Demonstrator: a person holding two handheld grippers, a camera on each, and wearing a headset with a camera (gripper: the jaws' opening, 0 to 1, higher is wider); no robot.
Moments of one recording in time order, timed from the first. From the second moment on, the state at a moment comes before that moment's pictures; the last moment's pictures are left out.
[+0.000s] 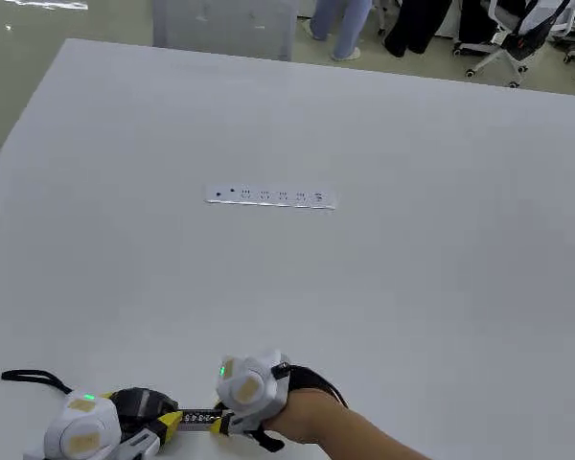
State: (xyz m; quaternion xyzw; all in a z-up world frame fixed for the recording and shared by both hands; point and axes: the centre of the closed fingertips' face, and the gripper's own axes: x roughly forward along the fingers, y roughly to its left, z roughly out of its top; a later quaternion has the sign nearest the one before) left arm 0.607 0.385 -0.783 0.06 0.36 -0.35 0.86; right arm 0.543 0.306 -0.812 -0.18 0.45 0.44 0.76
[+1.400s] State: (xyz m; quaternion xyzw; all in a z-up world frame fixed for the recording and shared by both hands) left arm 0.604 0.387 -0.786 0.08 0.36 -0.37 0.85; right arm 0.557 0.331 -0.814 -0.17 0.41 0.46 0.77
